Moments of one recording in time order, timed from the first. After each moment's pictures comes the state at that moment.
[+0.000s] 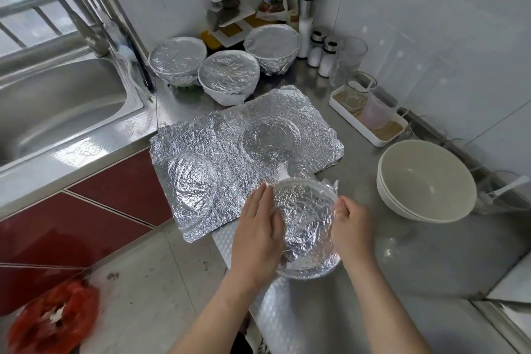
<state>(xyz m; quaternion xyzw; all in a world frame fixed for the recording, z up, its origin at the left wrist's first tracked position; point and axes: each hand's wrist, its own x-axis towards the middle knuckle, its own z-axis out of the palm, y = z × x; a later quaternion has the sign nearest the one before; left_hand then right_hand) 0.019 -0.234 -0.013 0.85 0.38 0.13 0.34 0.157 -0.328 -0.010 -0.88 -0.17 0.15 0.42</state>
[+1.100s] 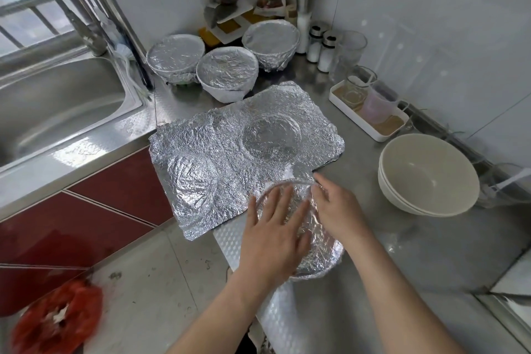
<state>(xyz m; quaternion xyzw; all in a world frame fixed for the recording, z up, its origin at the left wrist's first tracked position) 0.025 -0.244 -0.024 0.97 0.25 0.00 0.09 0.171 -0.307 0.007 -0.85 -0.31 0.28 0.31</state>
